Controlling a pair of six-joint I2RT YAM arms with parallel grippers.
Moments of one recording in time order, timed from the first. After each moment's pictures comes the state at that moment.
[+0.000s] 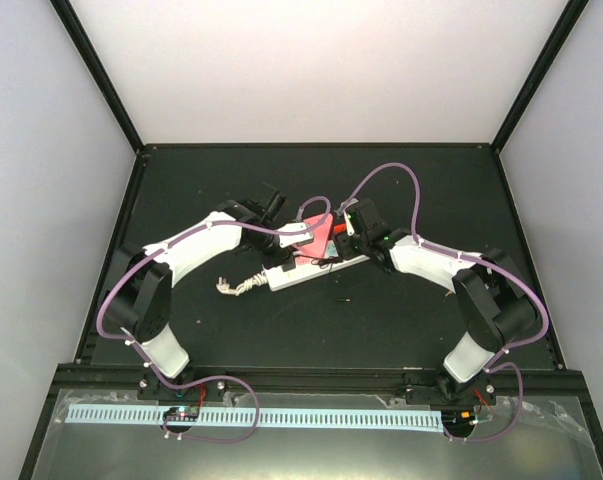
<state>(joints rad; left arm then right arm) -0.57 1.67 1.21 -0.73 0.26 0.57 0.60 1.65 0.95 -0.16 0.11 0.12</state>
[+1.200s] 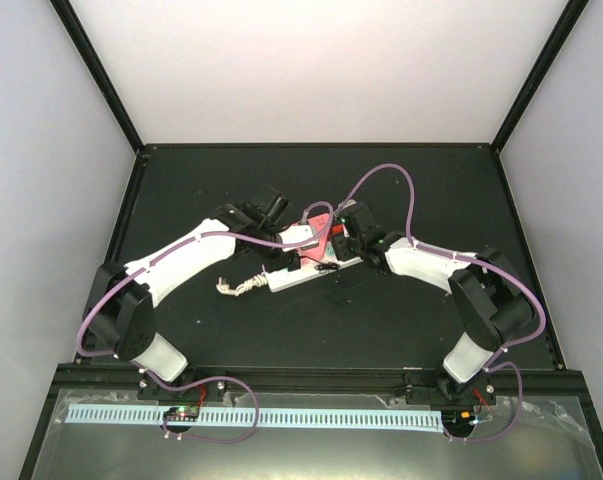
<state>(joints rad) -0.64 1.55 1.21 -0.77 0.24 0.57 0.63 1.66 0.95 -0.15 0.20 0.14</state>
